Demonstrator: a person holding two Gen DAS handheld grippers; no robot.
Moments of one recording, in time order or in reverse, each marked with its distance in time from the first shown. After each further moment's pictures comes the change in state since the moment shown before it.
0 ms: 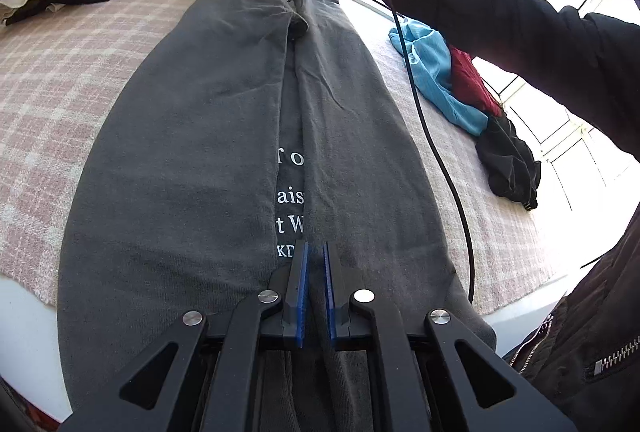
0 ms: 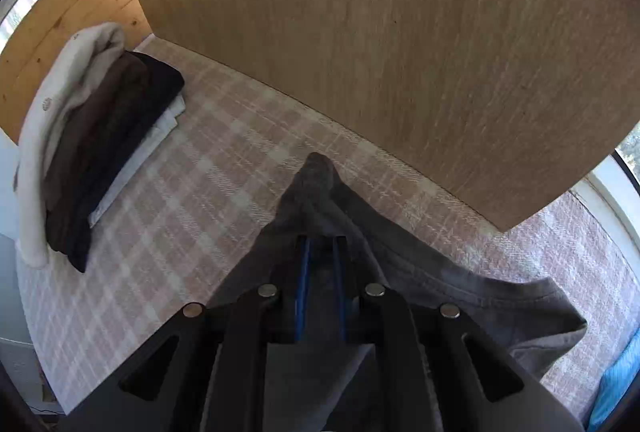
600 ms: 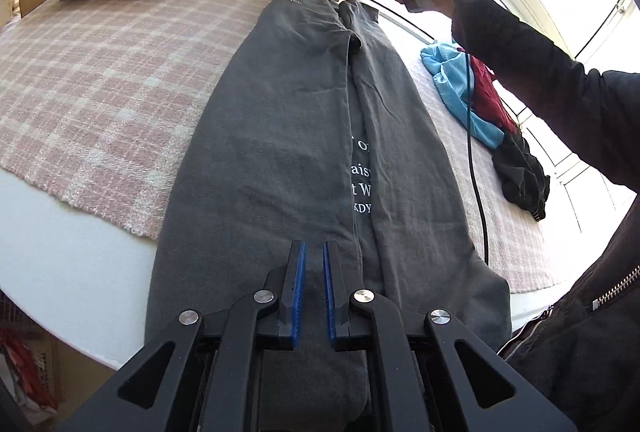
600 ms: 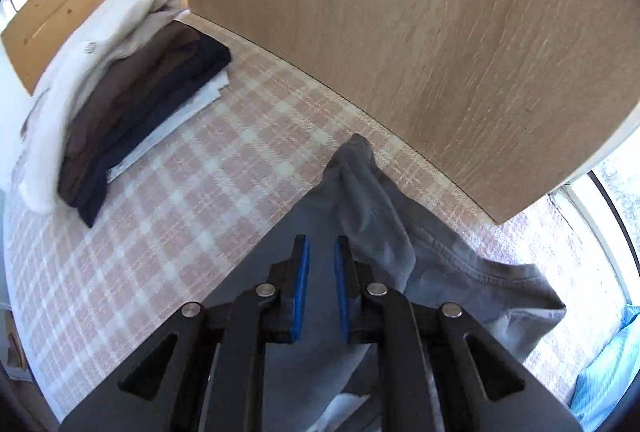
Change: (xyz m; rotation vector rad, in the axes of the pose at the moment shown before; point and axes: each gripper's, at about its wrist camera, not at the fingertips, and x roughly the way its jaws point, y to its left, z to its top) left arm -0.059 0.038 -0.032 -0.076 -0.067 0.090; right arm -0.064 0.051 -0.044 -0.153 -0.060 0.047
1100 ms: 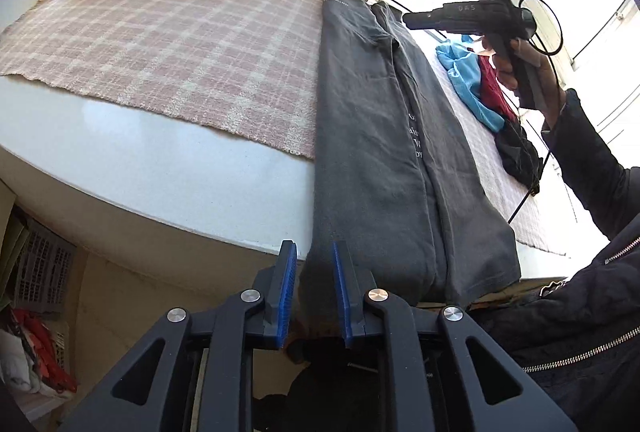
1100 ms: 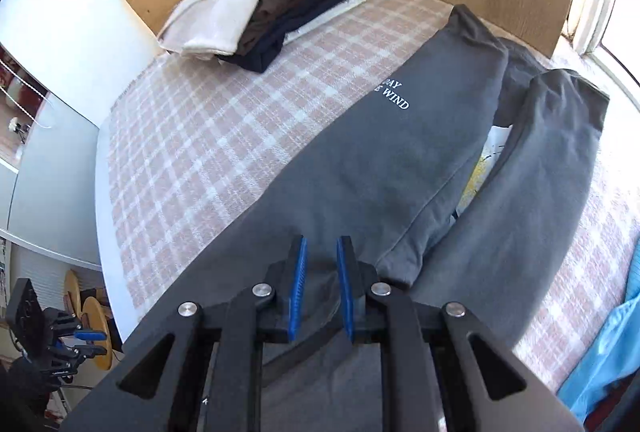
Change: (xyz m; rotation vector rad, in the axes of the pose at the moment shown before) left arm -0.060 0.075 -0.034 0.044 0.089 -0.036; right arm -0.092 0.093 -0.176 0.047 0.007 0.221
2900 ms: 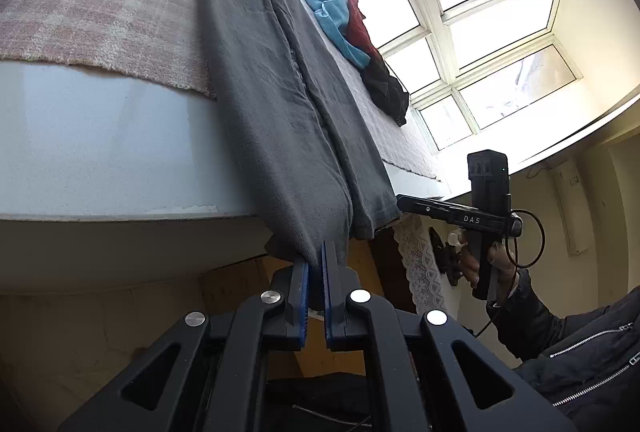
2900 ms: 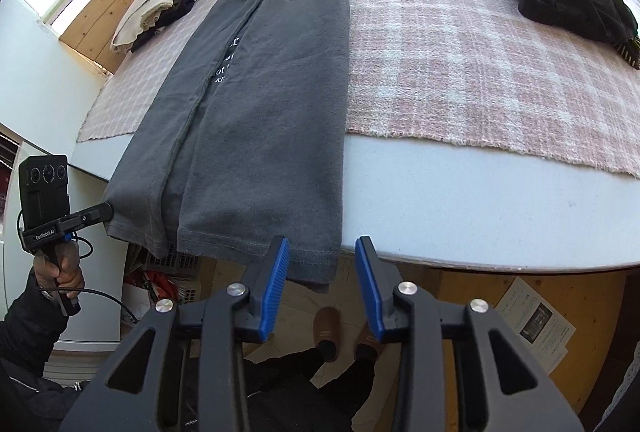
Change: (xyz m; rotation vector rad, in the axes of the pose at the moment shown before) left arm 0.031 0.017 0.000 0.101 0.196 -0.597; right arm -0.067 0.125 -0.346 0.611 -0.111 -0.218
